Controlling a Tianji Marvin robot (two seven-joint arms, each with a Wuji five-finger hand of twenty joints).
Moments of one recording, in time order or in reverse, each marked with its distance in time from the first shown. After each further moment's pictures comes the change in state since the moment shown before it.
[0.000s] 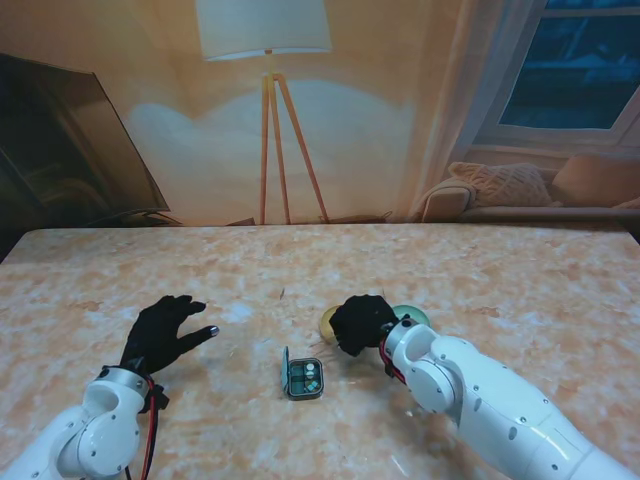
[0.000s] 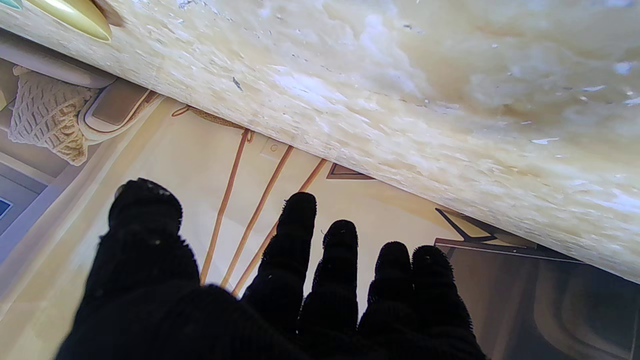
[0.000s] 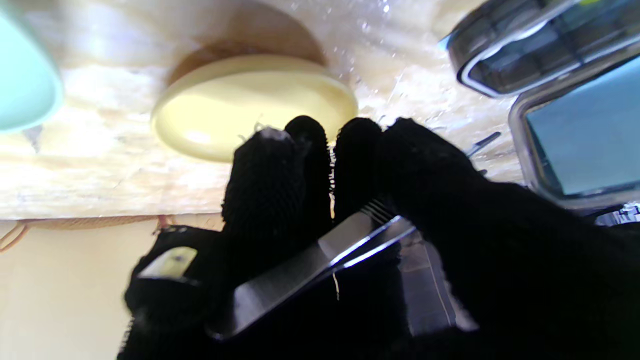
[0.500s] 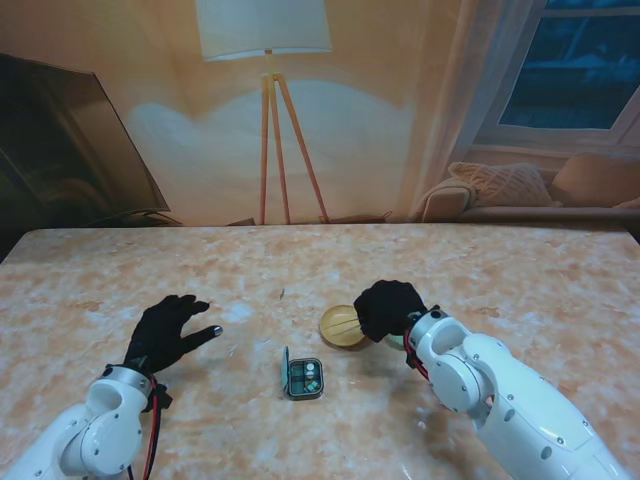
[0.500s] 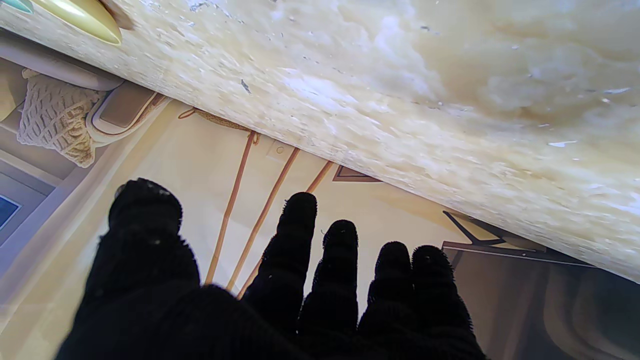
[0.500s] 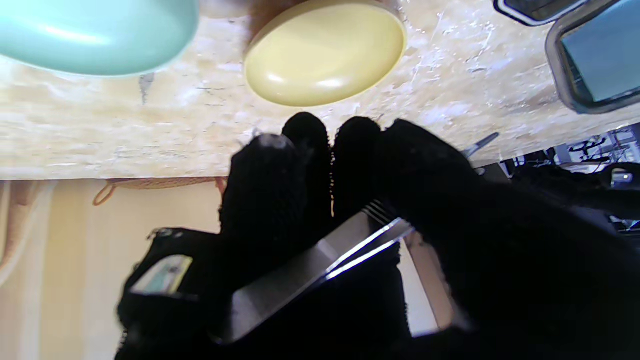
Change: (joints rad) left arm -0.007 0.000 0.012 -0.003 0.000 0.000 -0.007; right arm -0.167 0.023 0.246 -0.197 -0.058 0.037 0.094; left_hand 0.000 0.000 0.000 0.000 0.000 0.004 0.000 0.000 0.000 0.000 0.000 0.000 0.000 0.000 0.000 0.000 0.000 0.000 0.001 0.000; right_hand -0.001 0.000 0.017 0.000 0.010 0.006 0.002 0.000 0.034 -0.002 0.000 0.000 0.040 0.001 0.028 0.000 0.042 0.008 0.021 -0.009
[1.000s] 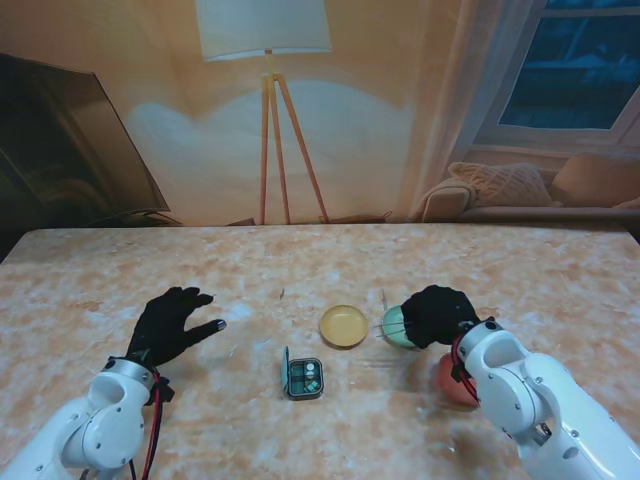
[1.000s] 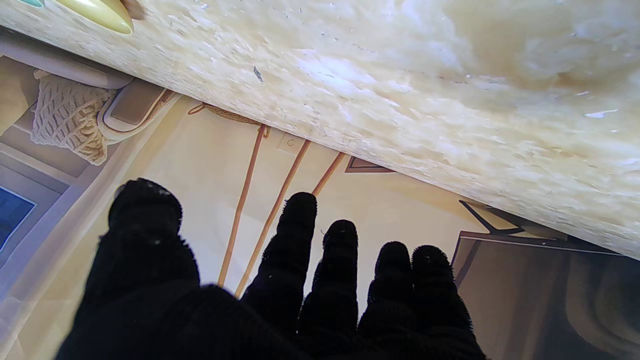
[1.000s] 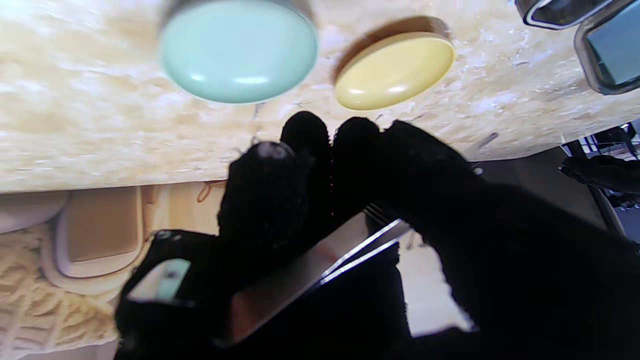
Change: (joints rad) left arm -0.011 0.003 0.005 -0.031 0.018 0.008 -0.016; right arm -0.259 0.016 0.309 -0.222 -0.030 0.012 0.137; left_hand 0.000 0.000 0.000 0.000 0.000 0.000 0.000 0.000 0.000 0.000 0.000 0.000 0.000 0.000 0.000 0.000 0.000 0.000 0.000 0.000; right_hand 0.000 -0.001 0.009 0.000 0.001 0.009 0.009 0.001 0.010 -0.002 0.002 0.000 0.011 0.000 0.034 0.000 0.015 0.003 0.011 -0.009
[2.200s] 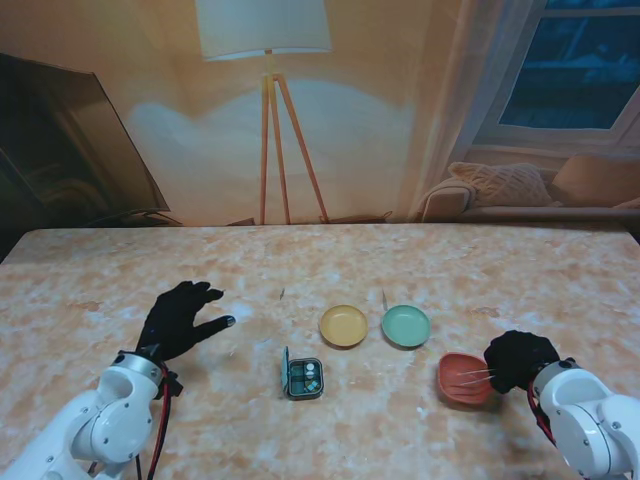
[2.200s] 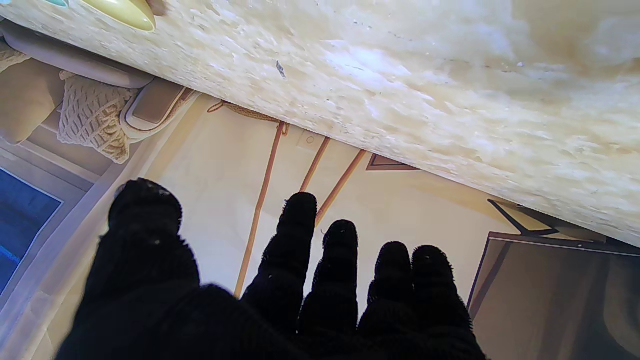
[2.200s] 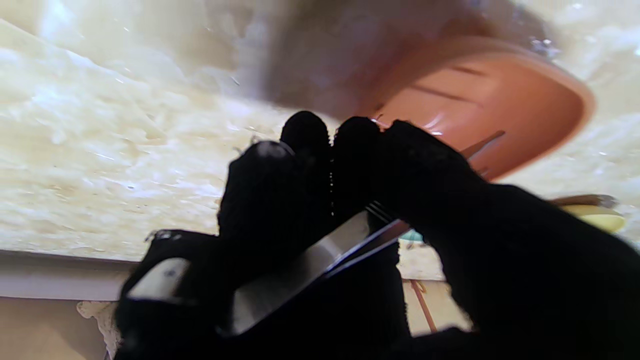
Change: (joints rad) left arm -0.039 0.002 0.039 0.024 0.000 -0.030 0.019; right arm -0.255 0.034 0.289 -0.082 -0.161 0.034 0.217; left_hand 0.000 0.000 0.000 0.000 0.000 0.000 0.000 0.000 0.000 0.000 0.000 0.000 0.000 0.000 0.000 0.000 0.000 0.000 0.000 0.000; right_hand -0.002 0.000 0.000 0.000 0.000 -0.001 0.000 0.010 0.000 0.000 0.001 0.000 0.000 0.001 0.000 0.000 -0.001 0.000 0.001 -0.008
